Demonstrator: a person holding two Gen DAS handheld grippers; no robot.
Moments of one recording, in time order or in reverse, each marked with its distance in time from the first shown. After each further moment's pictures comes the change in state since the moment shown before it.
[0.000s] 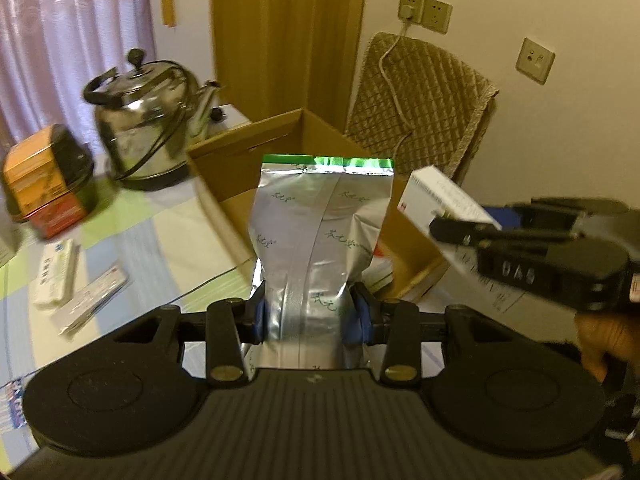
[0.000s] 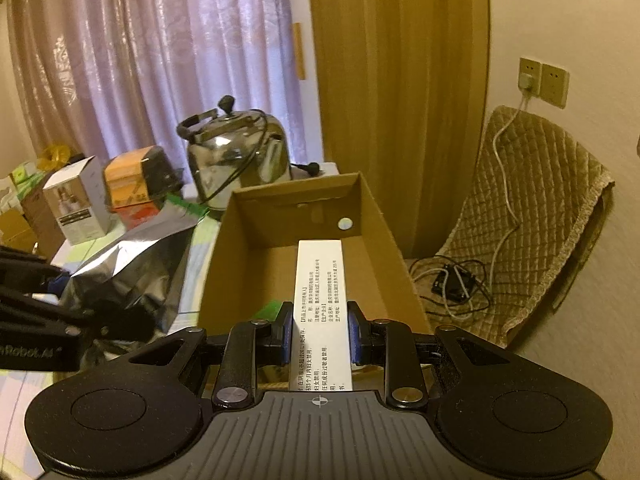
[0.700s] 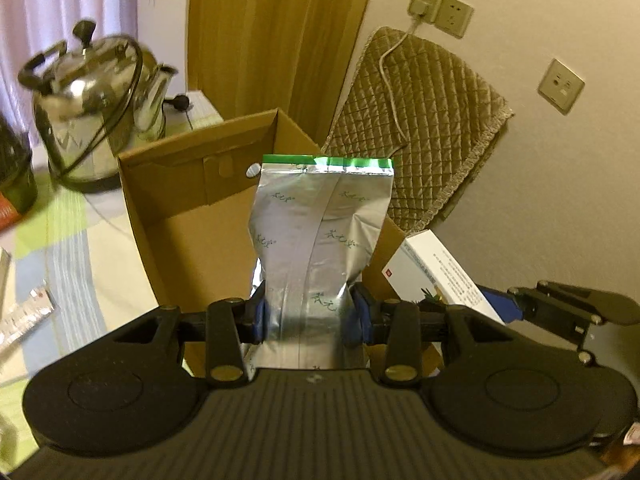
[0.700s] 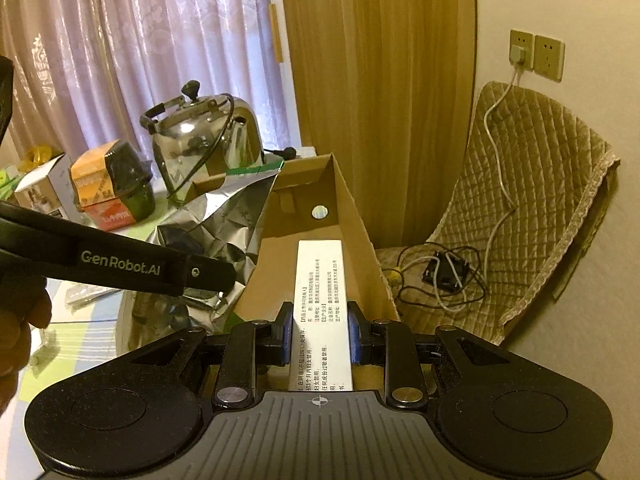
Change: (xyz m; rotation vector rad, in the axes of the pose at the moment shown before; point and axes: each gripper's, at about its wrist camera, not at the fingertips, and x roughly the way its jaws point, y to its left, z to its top) left arm 0.107 -0.006 0.053 -0.124 0.040 -0.077; right arm 0.050 -0.036 0.004 0.034 0.038 -0.021
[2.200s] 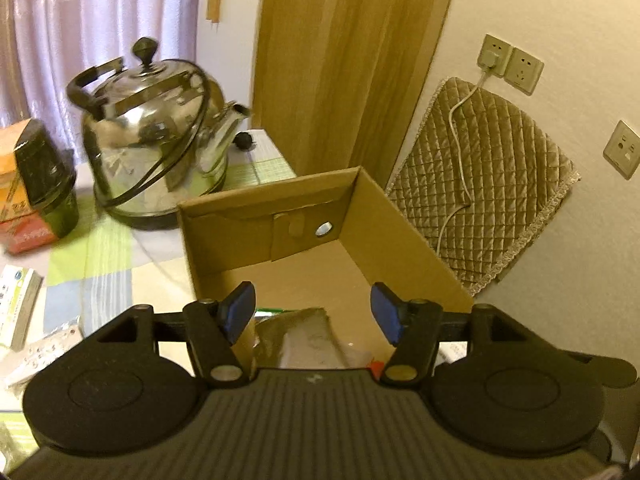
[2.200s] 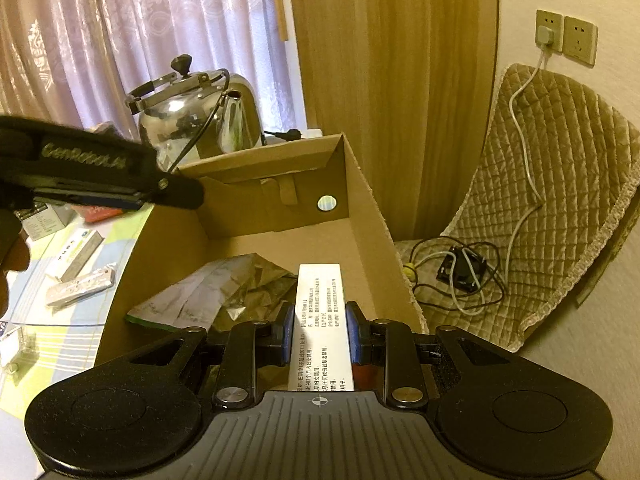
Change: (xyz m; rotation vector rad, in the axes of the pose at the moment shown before) left arm 0.019 0.047 0.032 -0.083 -0.137 0.140; right arm 0.072 -0.002 0.011 -0.013 0.041 0.014
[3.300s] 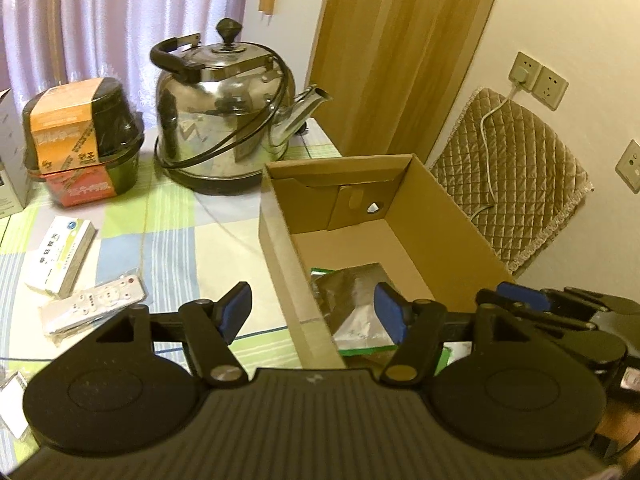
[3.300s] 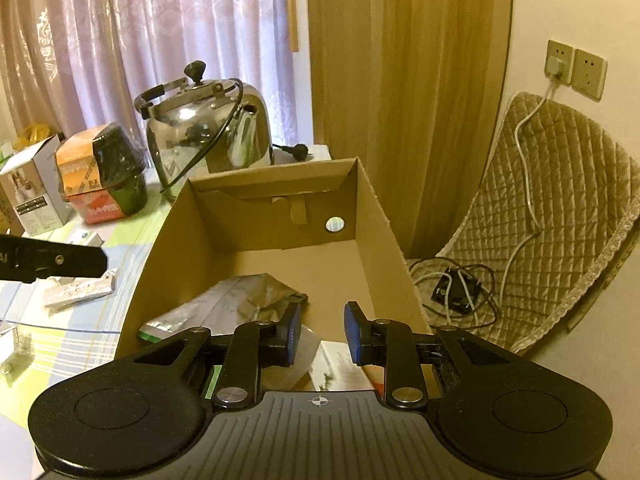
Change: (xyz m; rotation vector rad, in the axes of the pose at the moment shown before) left arm -0.053 0.056 -0.035 -0.083 0.004 0.048; right arm -0.005 0.021 0.013 -0.058 -0.029 -0.028
